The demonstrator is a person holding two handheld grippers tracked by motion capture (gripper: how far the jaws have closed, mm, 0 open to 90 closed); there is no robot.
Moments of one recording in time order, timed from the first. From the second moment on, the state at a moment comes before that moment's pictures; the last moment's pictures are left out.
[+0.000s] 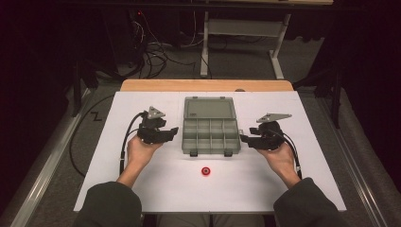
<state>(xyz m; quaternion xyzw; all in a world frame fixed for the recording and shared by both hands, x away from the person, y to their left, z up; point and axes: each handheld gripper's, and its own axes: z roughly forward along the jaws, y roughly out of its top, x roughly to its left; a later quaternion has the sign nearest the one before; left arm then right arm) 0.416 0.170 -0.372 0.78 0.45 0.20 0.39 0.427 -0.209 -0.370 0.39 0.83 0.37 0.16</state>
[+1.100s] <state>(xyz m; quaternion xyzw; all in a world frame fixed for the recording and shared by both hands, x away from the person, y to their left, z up) 0.385 0.183 -0.368 0.78 0.43 0.22 0.41 0.402 -0.239 -0.371 0.39 0.81 0.40 0.16</state>
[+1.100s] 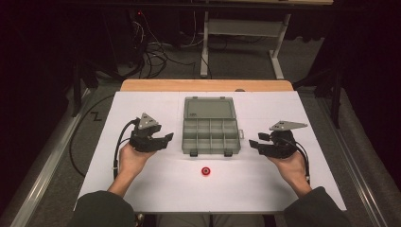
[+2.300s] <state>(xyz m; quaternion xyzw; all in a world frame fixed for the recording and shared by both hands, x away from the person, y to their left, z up) 0.355 0.202 -0.376 0.76 0.42 0.24 0.43 0.374 -0.262 -0.377 0.38 0.79 0.43 0.20</state>
